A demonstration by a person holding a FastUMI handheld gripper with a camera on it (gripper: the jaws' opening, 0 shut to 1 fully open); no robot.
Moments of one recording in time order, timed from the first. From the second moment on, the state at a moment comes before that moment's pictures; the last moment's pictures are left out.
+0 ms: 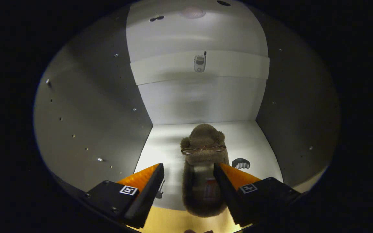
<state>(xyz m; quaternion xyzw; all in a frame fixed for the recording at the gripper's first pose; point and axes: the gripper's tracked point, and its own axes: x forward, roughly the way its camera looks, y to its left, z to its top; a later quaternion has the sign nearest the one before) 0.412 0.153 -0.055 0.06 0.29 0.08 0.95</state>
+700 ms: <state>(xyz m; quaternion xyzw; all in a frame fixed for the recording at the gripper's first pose) 0.204 0.123 0.102 0.06 0.03 0.09 0.99</state>
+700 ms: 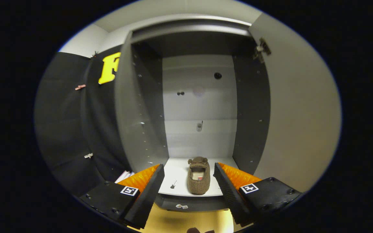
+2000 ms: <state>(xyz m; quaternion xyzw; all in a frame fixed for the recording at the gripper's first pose) -0.075 -0.118 0.072 0.11 0.01 0.04 0.99</state>
